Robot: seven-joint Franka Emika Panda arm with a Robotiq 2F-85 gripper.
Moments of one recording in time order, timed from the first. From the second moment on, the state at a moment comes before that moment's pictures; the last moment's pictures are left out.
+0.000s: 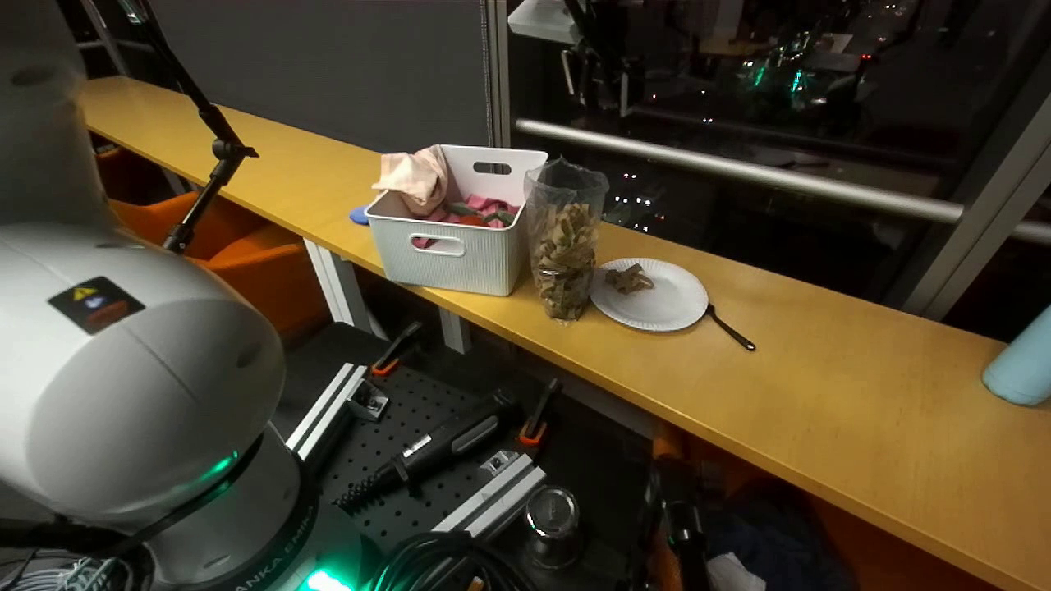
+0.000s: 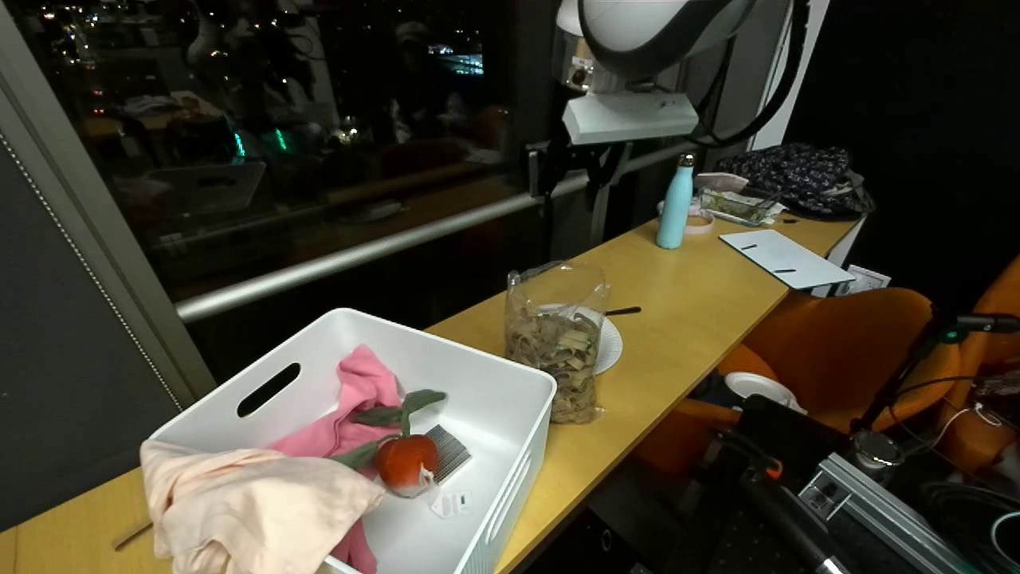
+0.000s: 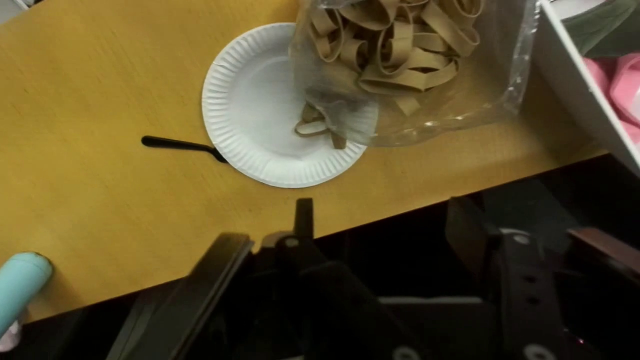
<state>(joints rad) 0.03 0.09 -0.09 -1.99 -0.15 2.29 0.50</state>
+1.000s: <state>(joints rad) 0.05 0.23 -0.03 -1.98 -0.15 2.29 0.49</state>
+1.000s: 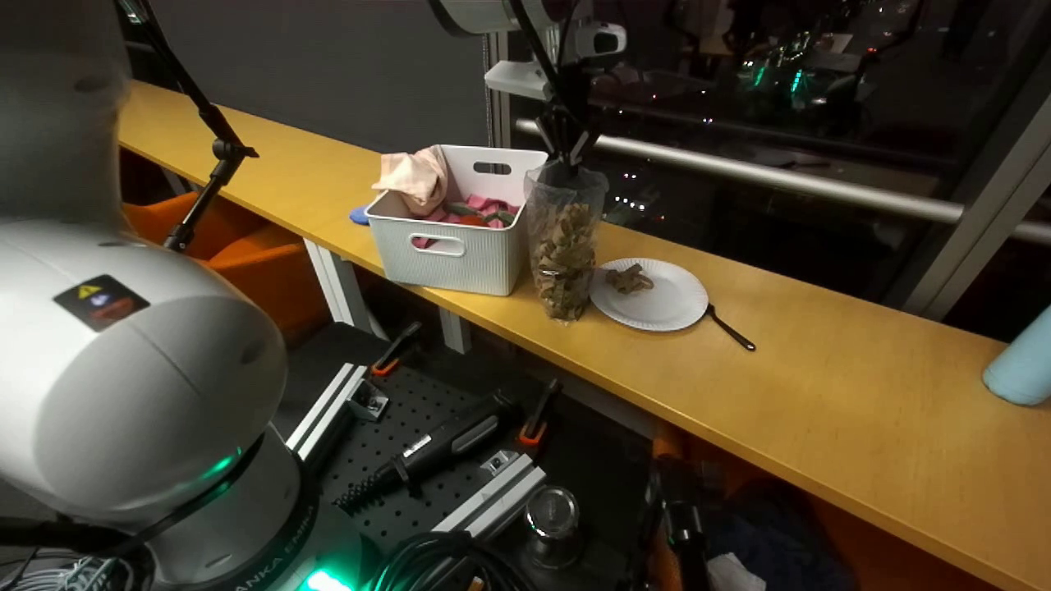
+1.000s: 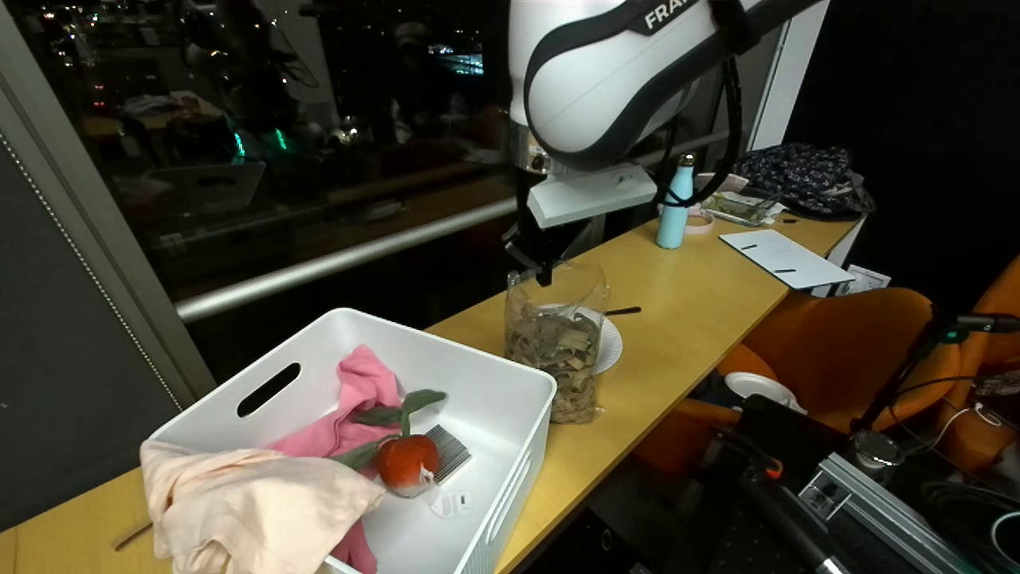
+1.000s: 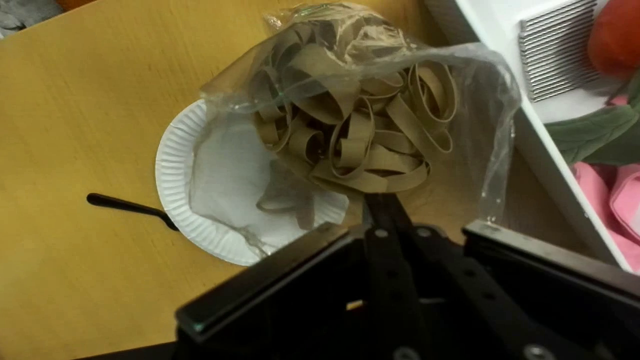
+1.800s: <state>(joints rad) 0.06 0.29 -0.03 -2.01 -0.13 2.29 0.49</state>
